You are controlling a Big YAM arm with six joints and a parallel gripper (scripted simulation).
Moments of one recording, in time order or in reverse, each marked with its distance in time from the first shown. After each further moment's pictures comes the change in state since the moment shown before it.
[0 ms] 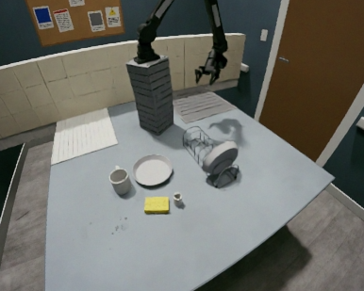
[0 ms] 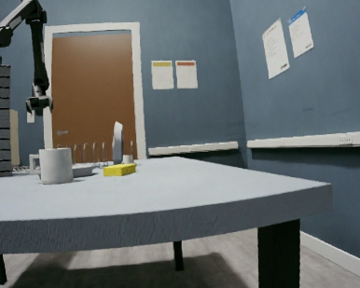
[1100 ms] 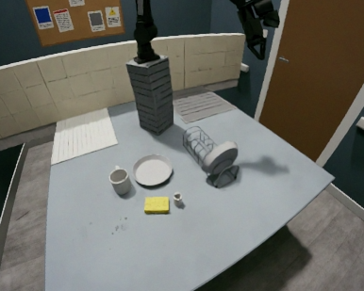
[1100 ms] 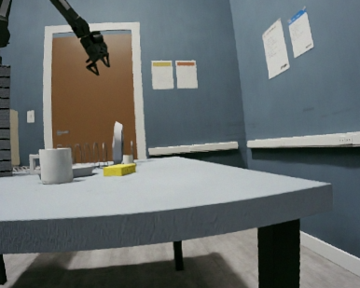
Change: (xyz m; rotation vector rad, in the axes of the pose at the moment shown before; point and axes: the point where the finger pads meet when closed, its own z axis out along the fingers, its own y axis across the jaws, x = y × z) arm 0.179 -0.330 -0.073 -0.085 -0.876 1.267
